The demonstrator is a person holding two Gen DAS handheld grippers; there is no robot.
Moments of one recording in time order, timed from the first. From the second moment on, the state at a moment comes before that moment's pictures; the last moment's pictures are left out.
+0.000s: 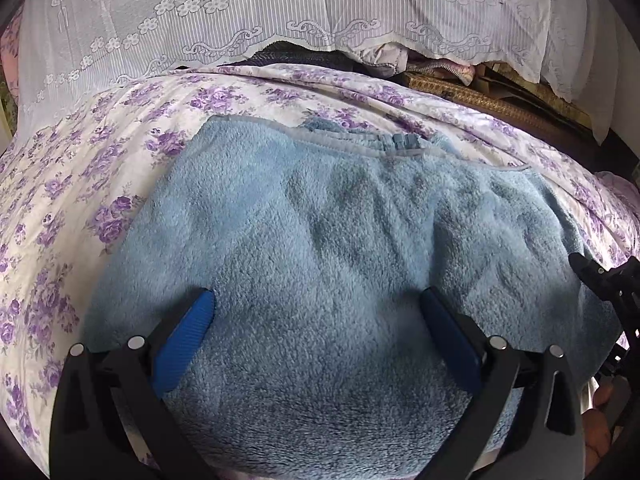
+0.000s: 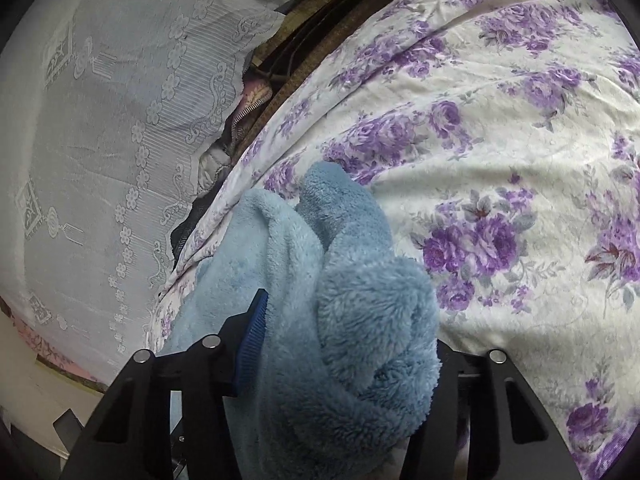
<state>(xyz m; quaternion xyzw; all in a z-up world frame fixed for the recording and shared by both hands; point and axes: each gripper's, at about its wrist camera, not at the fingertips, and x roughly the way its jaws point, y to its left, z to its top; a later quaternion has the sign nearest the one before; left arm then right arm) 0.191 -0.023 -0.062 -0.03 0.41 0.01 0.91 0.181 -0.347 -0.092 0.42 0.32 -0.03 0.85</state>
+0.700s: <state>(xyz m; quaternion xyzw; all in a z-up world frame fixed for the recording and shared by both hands) 0.198 0.047 -0.039 0.03 0.41 0.06 0.91 0.182 -0.334 -0.068 0.37 0.30 -0.02 0.88</state>
